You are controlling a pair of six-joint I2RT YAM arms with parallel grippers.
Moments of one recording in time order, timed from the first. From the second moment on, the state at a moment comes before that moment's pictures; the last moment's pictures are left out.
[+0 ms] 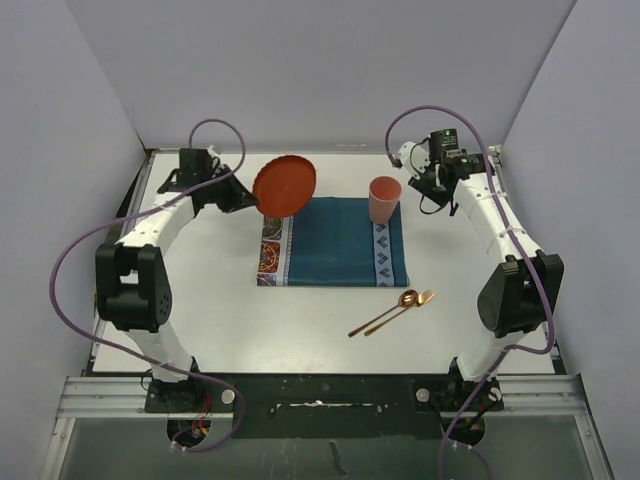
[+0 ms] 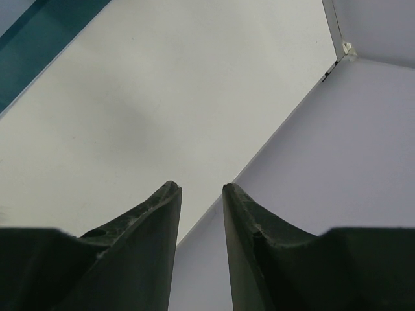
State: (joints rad) left arm -0.04 1.73 1.35 -0.36 0.45 -0.68; right arm 0.18 1.73 1.66 -0.88 0.20 -0.84
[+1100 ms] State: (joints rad) left arm -0.38 2.10 1.53 -0.59 0.34 -0.53; right arm 0.17 1.71 1.61 -0.89 0.21 -0.83
